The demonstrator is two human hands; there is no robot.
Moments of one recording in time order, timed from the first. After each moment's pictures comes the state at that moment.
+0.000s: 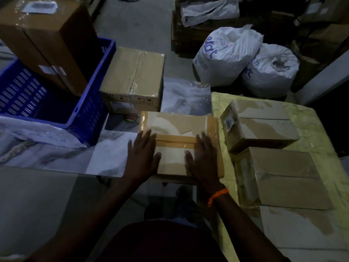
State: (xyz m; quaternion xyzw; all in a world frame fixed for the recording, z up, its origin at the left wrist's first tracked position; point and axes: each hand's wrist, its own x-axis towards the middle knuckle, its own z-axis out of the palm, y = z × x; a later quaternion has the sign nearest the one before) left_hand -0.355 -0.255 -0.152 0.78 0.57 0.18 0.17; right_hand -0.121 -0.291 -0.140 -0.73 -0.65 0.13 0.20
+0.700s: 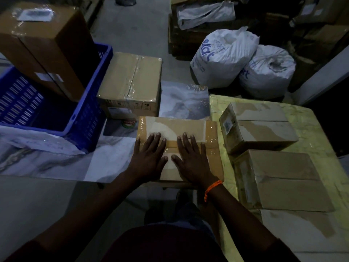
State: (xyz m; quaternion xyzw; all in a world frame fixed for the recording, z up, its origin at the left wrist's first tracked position) left_hand -0.342 -0.230 -0.158 0.86 0.50 0.03 0.11; right_hand -0.127 -0.262 -0.157 -0.66 -0.75 0.12 0.02
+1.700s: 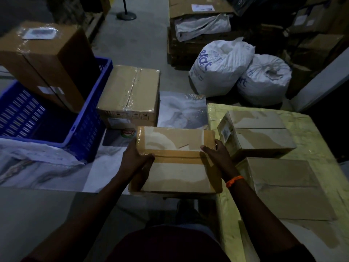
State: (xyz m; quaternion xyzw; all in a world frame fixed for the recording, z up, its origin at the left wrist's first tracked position) left_hand -0.362 -0.200 -0.129 0.61 0.59 0.30 0.43; right_hand -0.039 -0.225 -0.130 -0.75 -0.40 0.40 0.34
